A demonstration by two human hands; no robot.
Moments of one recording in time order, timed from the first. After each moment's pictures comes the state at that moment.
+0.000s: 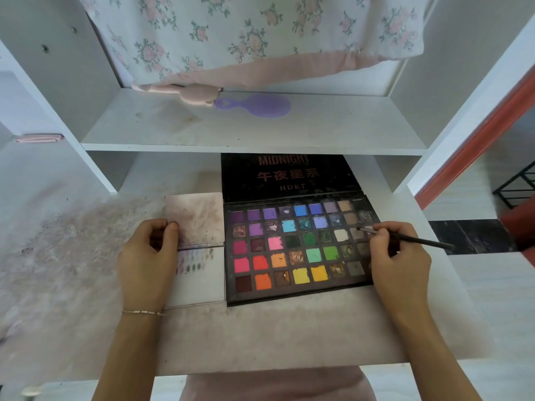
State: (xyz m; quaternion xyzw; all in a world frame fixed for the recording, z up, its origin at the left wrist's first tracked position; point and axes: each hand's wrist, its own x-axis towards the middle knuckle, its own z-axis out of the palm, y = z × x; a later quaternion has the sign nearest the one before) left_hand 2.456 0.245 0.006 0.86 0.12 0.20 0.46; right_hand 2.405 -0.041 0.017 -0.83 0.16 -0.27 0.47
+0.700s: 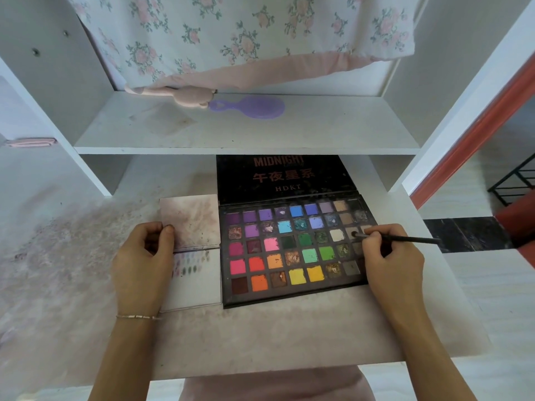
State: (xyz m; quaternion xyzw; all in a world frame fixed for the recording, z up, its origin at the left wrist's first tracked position) left_hand 2.455 0.244 0.008 0.85 0.11 0.20 0.46; right_hand 2.405 -0.041 0.017 -0.84 0.17 -0.25 0.45
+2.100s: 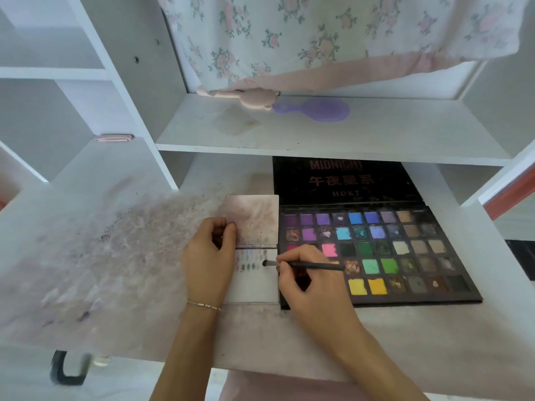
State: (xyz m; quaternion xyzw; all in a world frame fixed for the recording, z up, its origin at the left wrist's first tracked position) left_hand 2.457 0.246 0.006 0.85 0.12 0.19 0.48; right_hand 2.409 0.099 0.020 -0.86 -0.09 -0.07 0.50
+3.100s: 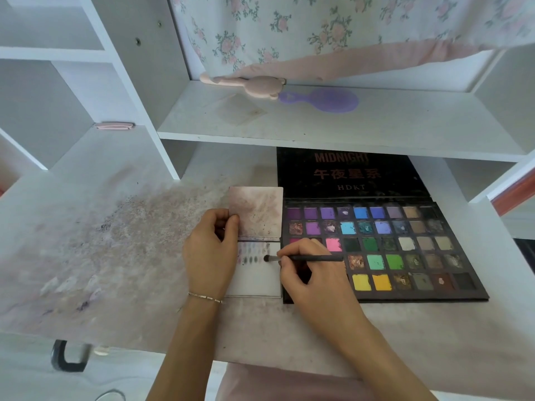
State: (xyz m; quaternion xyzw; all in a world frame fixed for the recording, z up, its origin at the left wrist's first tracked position) left_hand 2.457 0.246 0.005 0.85 0.12 0.20 0.47; right_hand 2.413 0.098 0.020 -0.87 -0.10 -0.04 0.47
